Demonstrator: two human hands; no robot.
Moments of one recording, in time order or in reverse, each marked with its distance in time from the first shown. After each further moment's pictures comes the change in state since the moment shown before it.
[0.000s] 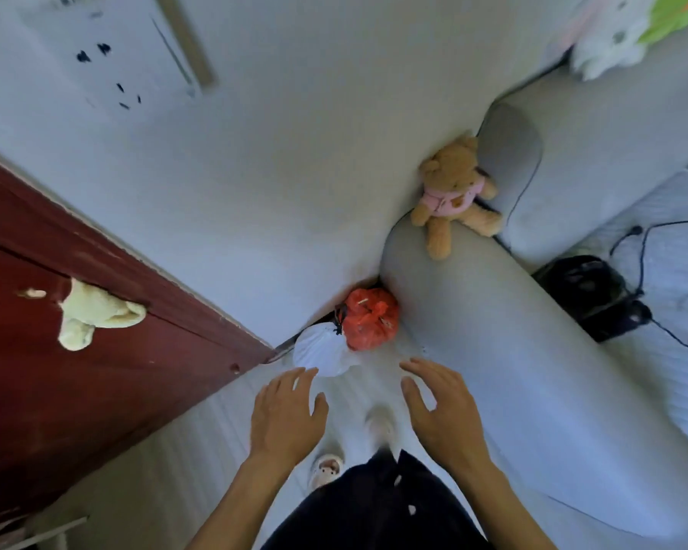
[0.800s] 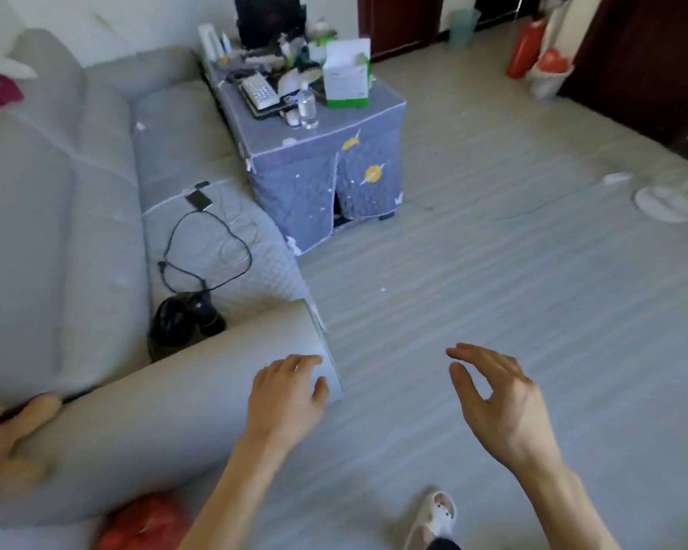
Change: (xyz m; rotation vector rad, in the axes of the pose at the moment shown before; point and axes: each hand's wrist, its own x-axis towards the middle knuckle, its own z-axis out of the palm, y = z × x) left_hand -0.267 0.415 0.153 0.457 -0.189 1.478; right_hand -0.501 0.187 -0.180 0.115 1.278 0.904
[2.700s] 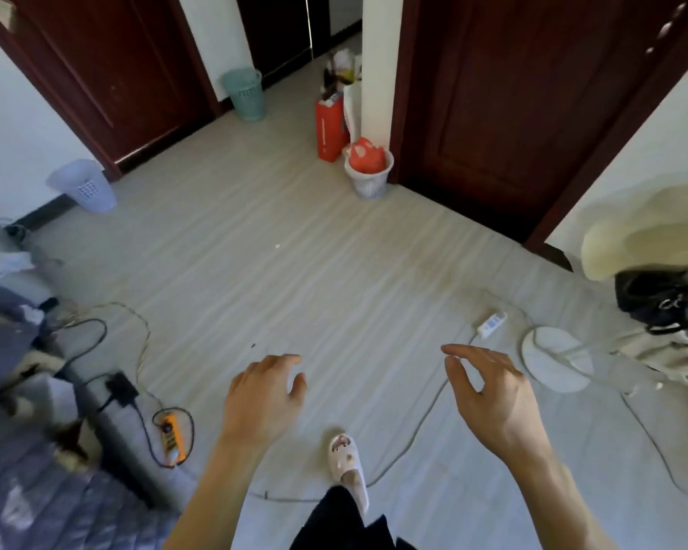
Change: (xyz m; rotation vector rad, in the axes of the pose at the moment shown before) left_hand 1.426 0.782 0.099 -0.022 -0.250 0.336; right_hand 1.389 0.526 -0.308 -0.113 0.226 0.383
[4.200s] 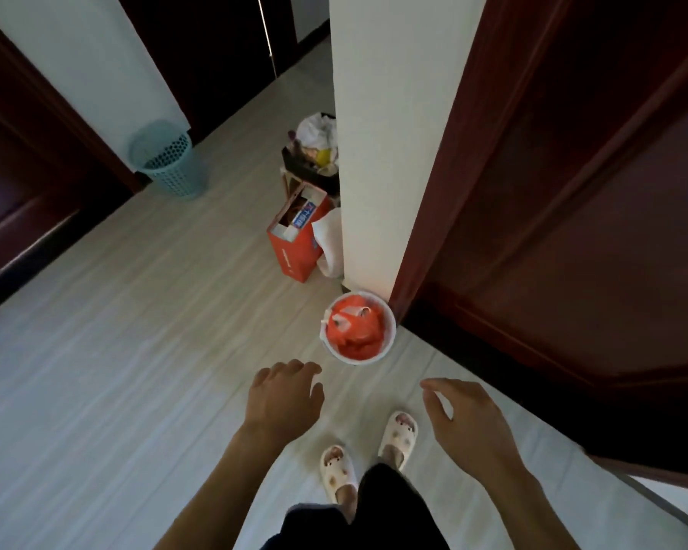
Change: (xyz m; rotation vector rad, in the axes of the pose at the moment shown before) left_hand 1.141 0.177 -0.150 0.223 -0.260 0.140; right_hand 1.119 -0.018 0.136 -0.151 -0.302 0.116
